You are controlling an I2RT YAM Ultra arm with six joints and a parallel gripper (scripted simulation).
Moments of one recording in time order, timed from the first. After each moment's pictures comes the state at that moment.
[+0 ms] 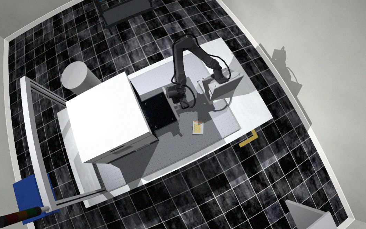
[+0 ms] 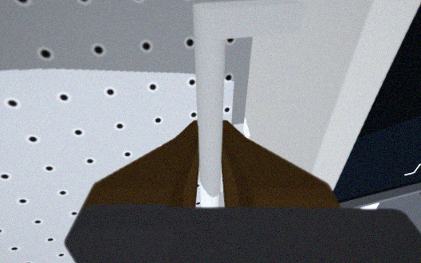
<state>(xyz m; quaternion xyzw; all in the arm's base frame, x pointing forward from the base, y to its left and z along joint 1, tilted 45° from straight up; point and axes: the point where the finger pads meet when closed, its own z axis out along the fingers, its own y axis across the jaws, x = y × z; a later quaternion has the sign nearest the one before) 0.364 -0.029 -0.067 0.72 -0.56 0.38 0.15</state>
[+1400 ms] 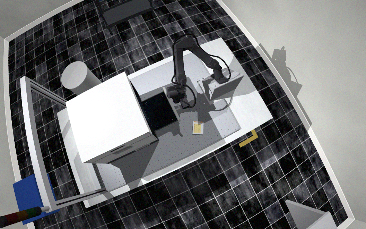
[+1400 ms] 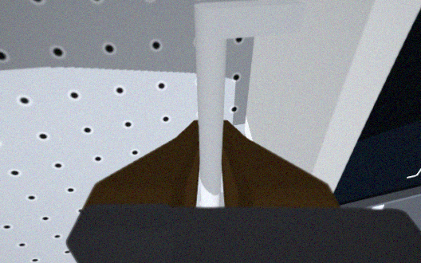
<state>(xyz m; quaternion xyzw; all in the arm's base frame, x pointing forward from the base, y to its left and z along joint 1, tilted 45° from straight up) 0.359 -0.030 -0.067 0.72 -0.56 0.37 0.15</state>
